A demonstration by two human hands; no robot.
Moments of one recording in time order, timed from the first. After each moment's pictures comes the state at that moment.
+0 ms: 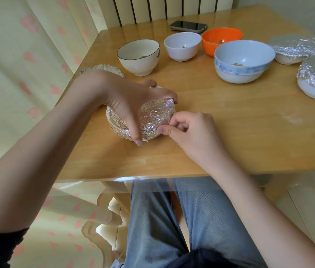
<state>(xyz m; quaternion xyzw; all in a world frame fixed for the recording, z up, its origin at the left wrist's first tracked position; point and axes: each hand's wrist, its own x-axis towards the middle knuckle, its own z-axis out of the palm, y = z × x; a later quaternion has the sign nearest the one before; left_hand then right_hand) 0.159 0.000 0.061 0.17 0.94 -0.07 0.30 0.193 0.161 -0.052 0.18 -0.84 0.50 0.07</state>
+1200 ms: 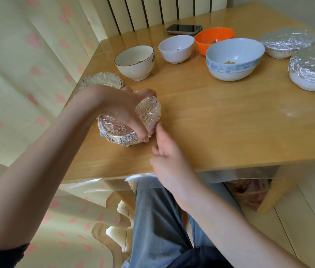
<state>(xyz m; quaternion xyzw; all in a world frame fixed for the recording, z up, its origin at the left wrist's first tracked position) 0.173 0.009 0.058 -0.01 0.96 -0.06 0.27 0.255 0.135 -0.048 0.09 -0.68 0.71 -0.20</state>
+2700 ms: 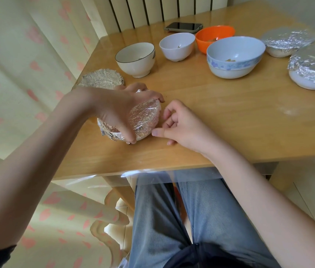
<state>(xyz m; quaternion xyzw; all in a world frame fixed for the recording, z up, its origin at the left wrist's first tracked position) 0.179 -0.009 0.051 0.13 0.96 -0.05 0.24 0.188 0.161 -0.043 0.17 -0.76 0.61 -0.15</state>
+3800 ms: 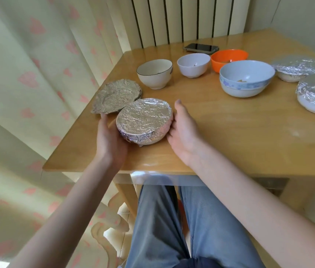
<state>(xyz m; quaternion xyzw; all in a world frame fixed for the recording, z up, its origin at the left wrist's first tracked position) 0.231 -0.026 -0.038 -0.16 0.51 0.84 -0.11 0.193 0.122 -0.023 -0.01 -0.51 0.82 -0.26</state>
